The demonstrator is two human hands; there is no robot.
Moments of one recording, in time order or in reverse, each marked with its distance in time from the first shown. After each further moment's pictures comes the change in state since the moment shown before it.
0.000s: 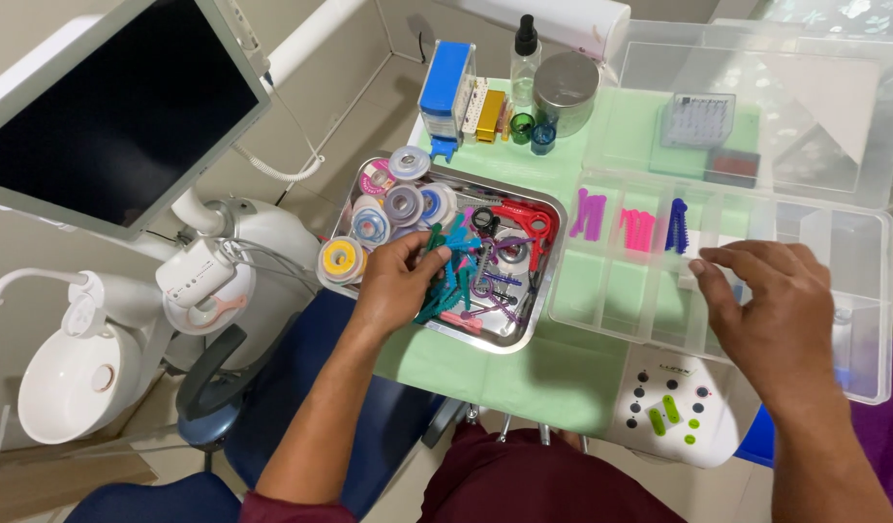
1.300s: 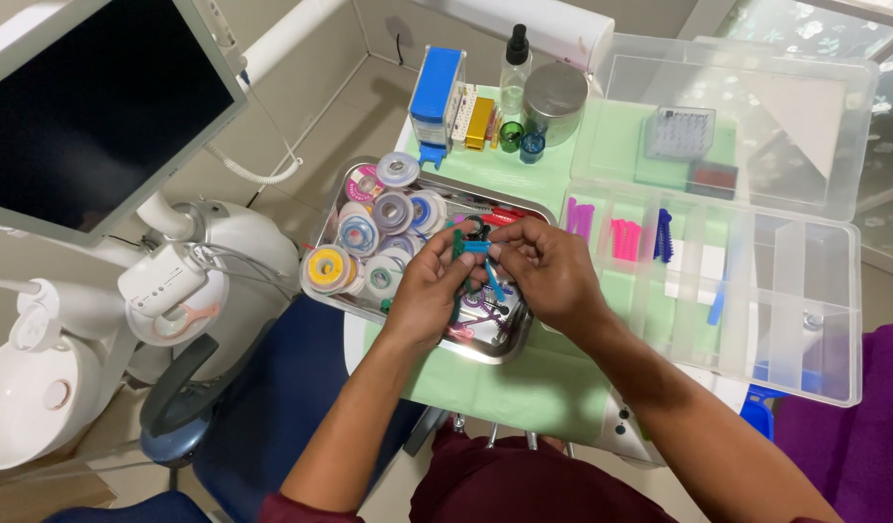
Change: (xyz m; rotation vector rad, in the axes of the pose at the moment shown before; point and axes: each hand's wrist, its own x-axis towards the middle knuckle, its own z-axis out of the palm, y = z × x) left_hand 0.010 -0.018 0.050 -0.631 -0.164 0.003; right_hand 0.062 -0.125 0.102 1.121 -0.409 0.305
